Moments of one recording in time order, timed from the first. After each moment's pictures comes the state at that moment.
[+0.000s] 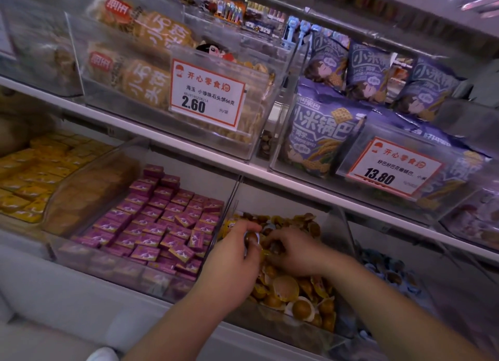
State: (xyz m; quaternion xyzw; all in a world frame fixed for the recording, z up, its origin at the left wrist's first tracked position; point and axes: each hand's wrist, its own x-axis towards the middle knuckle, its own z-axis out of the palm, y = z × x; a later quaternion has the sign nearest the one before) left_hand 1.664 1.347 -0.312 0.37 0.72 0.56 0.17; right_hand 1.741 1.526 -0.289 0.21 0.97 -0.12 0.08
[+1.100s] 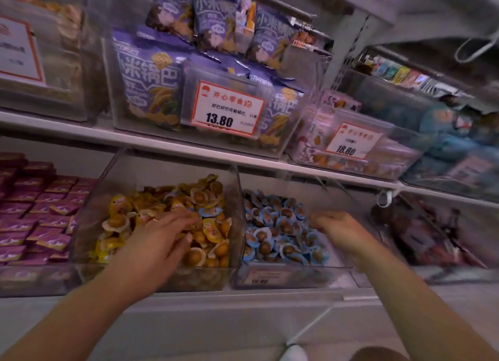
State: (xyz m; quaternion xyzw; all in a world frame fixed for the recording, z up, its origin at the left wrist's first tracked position) left_hand 1.704 1.368 -0.317 0.62 0.70 0.34 0.05; right_hand 1.995 1.575 -0.241 0.58 0.69 -0.38 -0.21
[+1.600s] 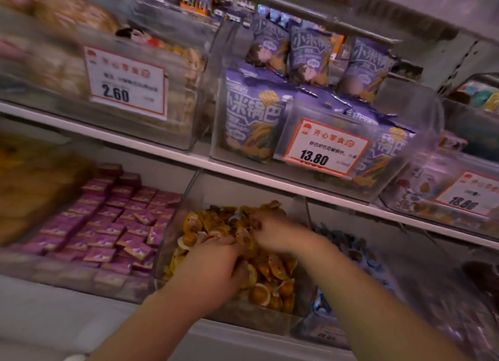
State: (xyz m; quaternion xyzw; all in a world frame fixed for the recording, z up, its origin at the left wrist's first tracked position) left_hand 1.685 1.372 -0.310 0.59 0.78 0.21 0.03; right_hand 1.760 1.521 -0.249 0.29 0.94 -0.17 0.08
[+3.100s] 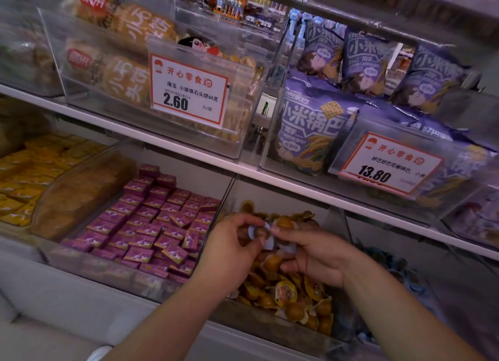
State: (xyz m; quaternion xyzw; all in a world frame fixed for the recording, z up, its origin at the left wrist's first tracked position) left_hand 1.662 1.367 -0.298 0.33 0.67 0.64 0.17; right_hand 1.765 1.509 -0.252 0.29 0.60 -0.74 0.01
